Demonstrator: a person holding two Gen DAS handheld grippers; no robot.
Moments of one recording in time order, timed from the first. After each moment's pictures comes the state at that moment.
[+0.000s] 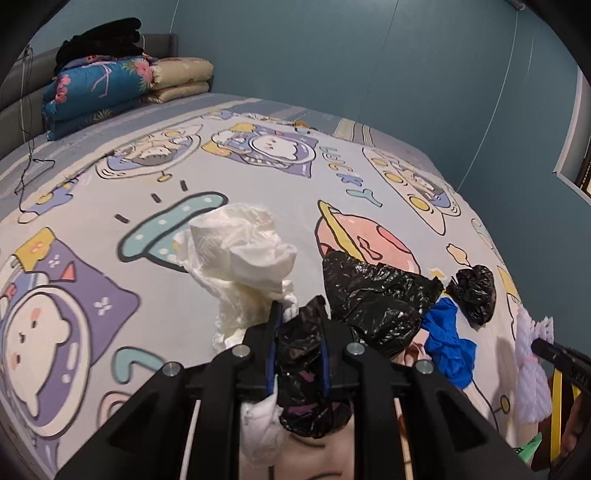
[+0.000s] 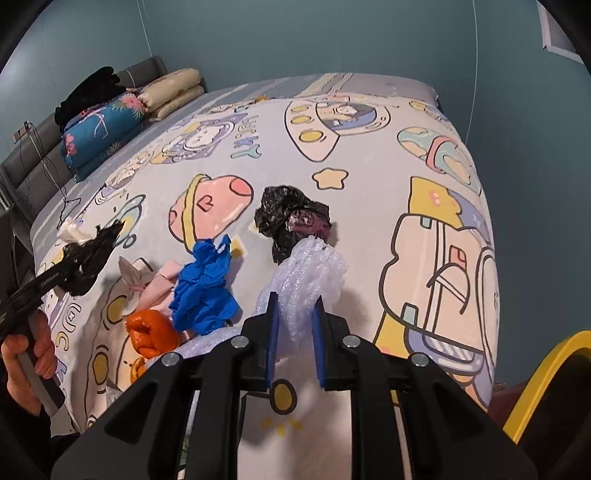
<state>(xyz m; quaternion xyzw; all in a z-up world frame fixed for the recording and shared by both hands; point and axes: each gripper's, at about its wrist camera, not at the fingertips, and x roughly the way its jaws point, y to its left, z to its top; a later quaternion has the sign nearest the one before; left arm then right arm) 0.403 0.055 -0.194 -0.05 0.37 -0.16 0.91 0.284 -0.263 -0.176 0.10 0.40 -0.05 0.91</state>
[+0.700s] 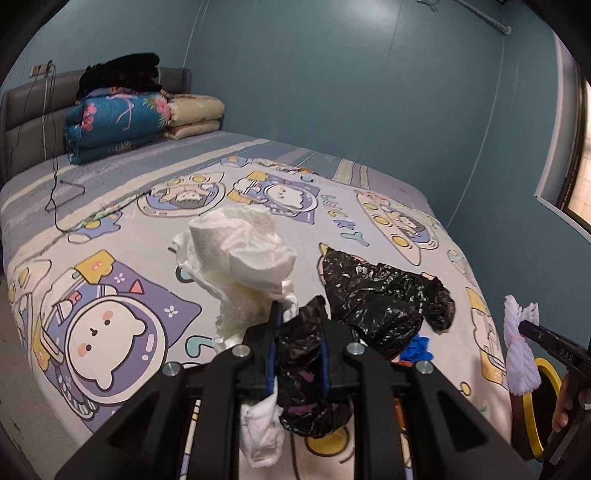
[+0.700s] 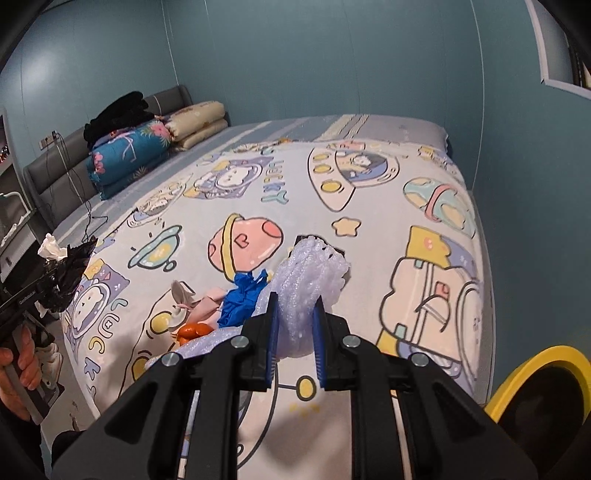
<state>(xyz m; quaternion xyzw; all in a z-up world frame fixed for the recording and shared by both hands) 0.318 0.102 -0.118 -0.06 0.30 -0.15 0.94 0.237 -0.254 -0.118 0.09 0.33 -0.02 0.94</state>
